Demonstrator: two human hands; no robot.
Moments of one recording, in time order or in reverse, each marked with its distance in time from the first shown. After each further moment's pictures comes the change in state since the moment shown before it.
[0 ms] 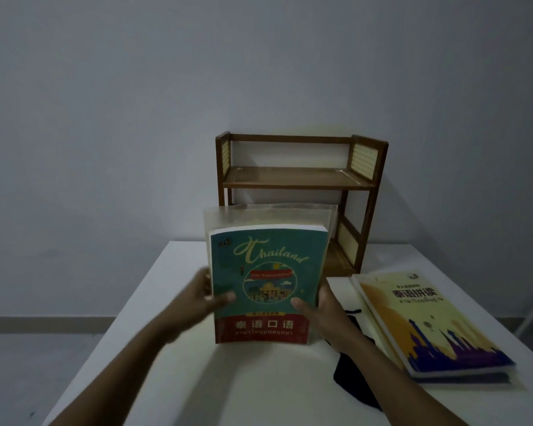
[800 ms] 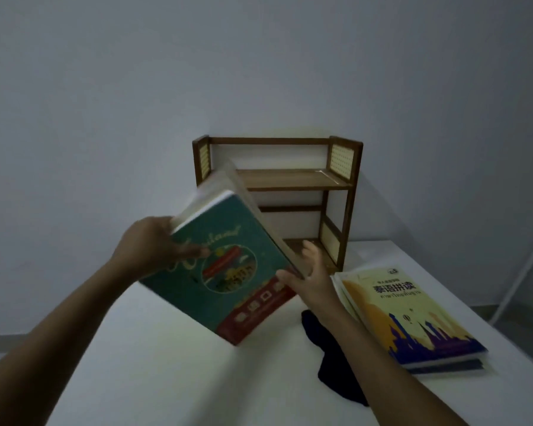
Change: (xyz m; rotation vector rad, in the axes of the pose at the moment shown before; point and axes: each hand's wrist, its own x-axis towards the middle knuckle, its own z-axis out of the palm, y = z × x) left_hand 0.006 0.115 -0.030 0.675 0.339 0.082; right_hand 0.013 -0.039 -0.012 -0.076 0.216 -0.090
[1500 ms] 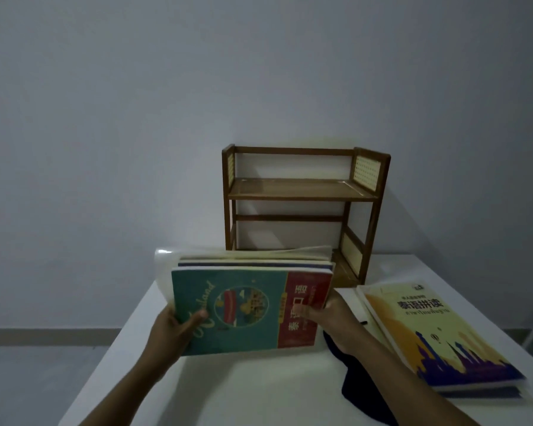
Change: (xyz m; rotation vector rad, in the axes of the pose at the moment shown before) left_hand -0.062 -0.113 0.099 -0.798 0.012 -0.236; right_hand -0.005 0.027 0.008 0.169 -0.232 0.090
